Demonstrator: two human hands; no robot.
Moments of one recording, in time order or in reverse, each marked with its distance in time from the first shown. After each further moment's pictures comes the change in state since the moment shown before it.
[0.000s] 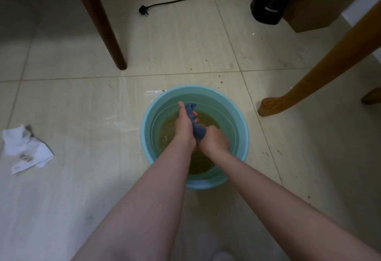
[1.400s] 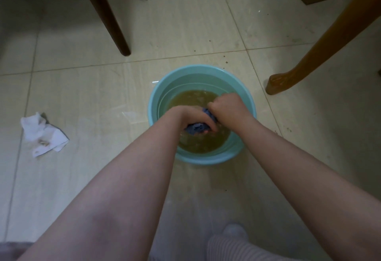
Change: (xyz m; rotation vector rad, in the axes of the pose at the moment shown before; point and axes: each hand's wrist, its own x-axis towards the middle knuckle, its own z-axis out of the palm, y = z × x) left_hand -0.023 0.026 -0.020 1.331 -0.606 -0.217; right_hand 0.009 0.016 -0.032 -0.806 0.222 -0.772
